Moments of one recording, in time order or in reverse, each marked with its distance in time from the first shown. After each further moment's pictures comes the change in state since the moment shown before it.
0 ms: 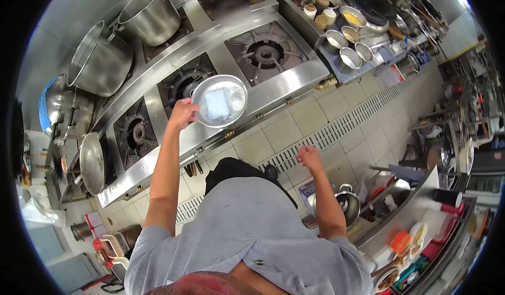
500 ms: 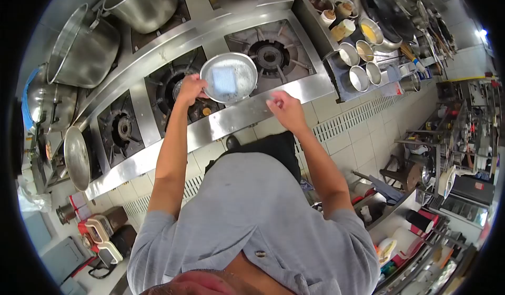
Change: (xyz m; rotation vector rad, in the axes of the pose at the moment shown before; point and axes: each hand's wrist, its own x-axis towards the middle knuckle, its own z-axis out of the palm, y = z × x) left_hand 0.148 0.017 0.032 -0.152 0.055 -0.013; right_hand 0.111 -0.263 0.061 -0.449 -0.043 -0.751
